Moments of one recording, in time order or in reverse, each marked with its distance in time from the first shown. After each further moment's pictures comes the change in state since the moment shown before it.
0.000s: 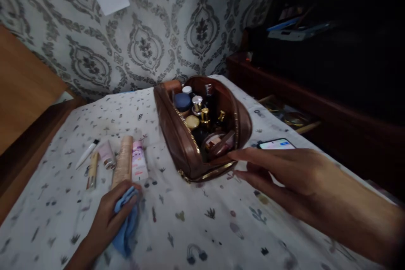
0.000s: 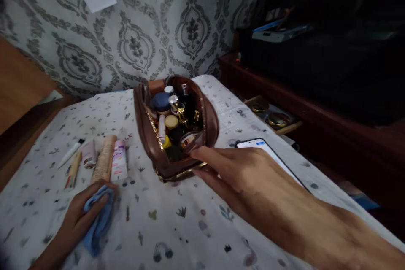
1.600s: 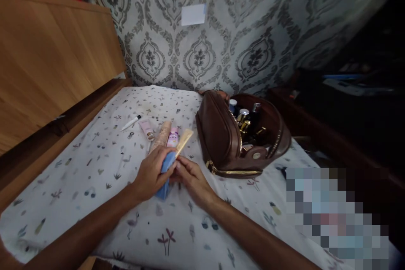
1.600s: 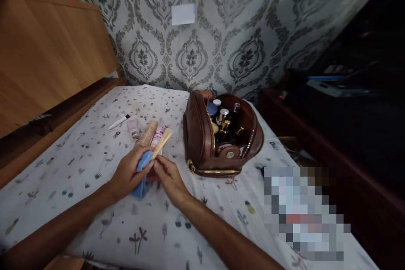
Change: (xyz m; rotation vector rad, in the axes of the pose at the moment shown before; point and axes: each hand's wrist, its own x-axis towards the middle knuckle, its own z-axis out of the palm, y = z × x) left_hand -0.016 0.019 0.006 0.026 0.250 0.179; right_hand 0.056 -0.123 0.188 1.704 -0.305 0.272
